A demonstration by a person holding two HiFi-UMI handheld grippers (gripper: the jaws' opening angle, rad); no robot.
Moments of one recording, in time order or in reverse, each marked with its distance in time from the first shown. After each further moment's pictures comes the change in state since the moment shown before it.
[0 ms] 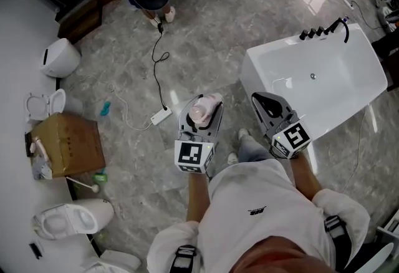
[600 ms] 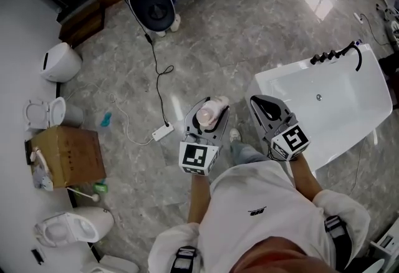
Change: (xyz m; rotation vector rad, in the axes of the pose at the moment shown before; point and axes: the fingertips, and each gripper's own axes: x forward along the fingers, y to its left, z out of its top) left arm 0.164 0.099 0.020 -0.004 -0.001 -0.022; right arm 0.155 -0.127 0.009 -0.003 0.004 0.055
